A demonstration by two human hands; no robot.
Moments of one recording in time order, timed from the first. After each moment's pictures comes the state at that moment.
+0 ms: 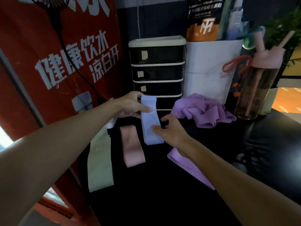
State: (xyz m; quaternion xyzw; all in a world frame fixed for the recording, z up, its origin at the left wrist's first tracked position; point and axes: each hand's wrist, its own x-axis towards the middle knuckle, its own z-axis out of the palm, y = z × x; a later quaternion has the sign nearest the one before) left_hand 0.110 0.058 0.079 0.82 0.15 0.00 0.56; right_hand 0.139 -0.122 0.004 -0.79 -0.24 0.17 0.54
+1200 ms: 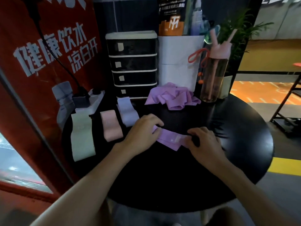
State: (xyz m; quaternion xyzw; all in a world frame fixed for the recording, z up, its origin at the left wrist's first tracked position) left_hand 0.039 -0.097 -0.016 0.95 -0.06 0.20 0.23; right_hand 0.084 -0.317 -0.030 -0.94 -0.20 -0.06 0.28
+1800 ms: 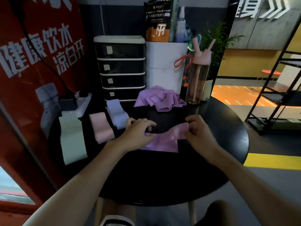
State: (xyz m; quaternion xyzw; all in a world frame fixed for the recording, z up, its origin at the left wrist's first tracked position) left_hand 0.047 -0.093 -0.019 0.96 -0.06 0.13 0.23; right_hand 0.081 -0.328 -0.002 -0.84 -0.21 -0.05 0.50
